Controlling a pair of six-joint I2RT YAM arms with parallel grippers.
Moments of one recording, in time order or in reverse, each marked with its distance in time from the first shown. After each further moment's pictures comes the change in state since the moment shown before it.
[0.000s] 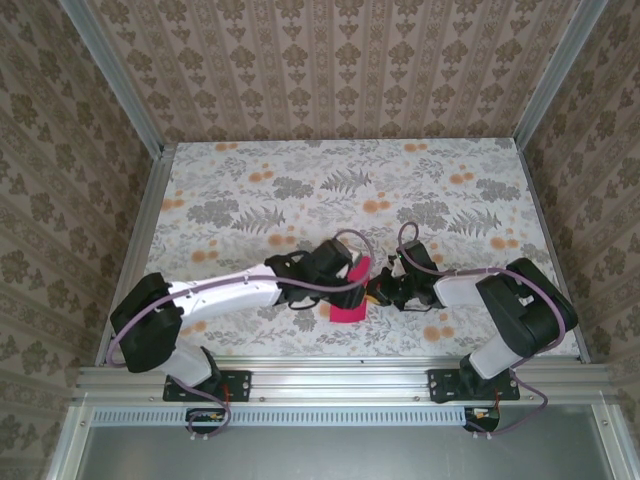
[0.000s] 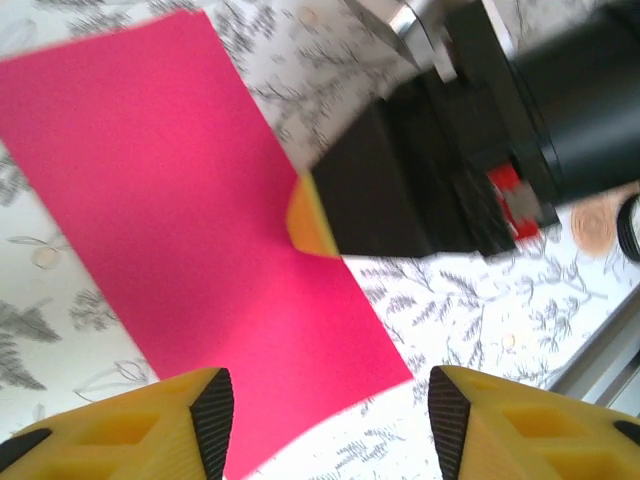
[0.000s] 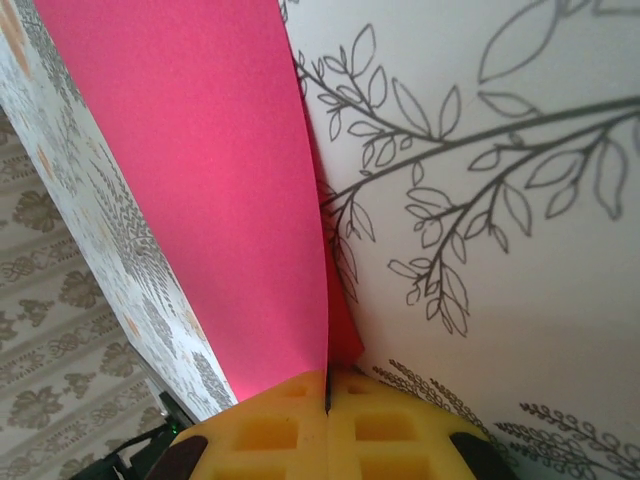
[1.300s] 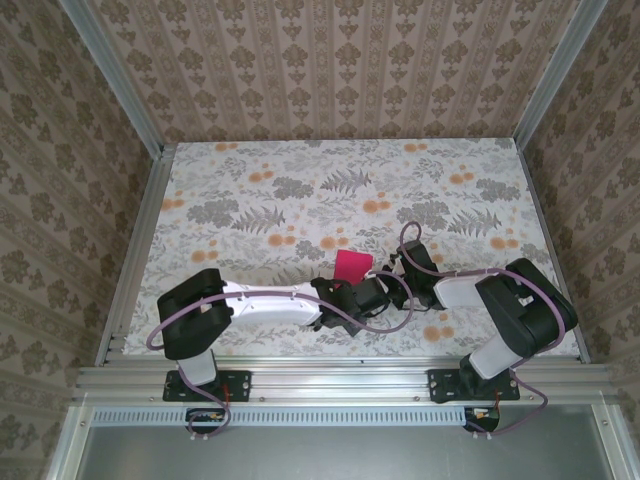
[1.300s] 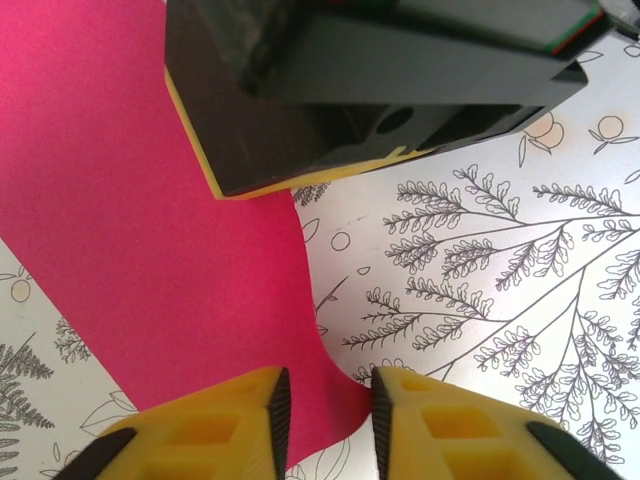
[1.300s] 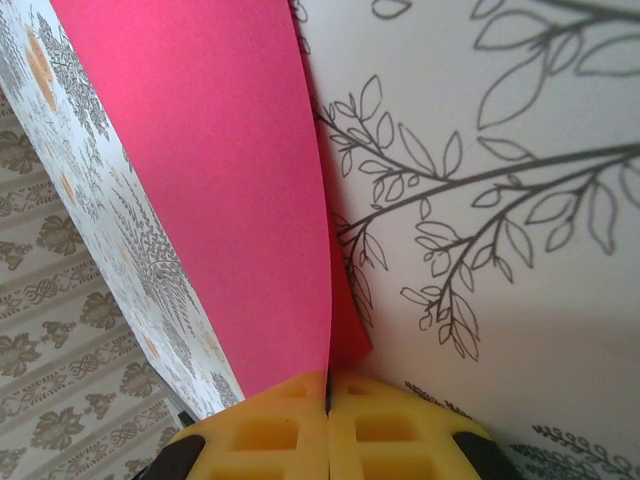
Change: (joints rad) left arm -0.194 0.233 0.104 -0.080 -0.317 0.181; right arm 0.003 0.000 -0.011 0.050 0.025 0.053
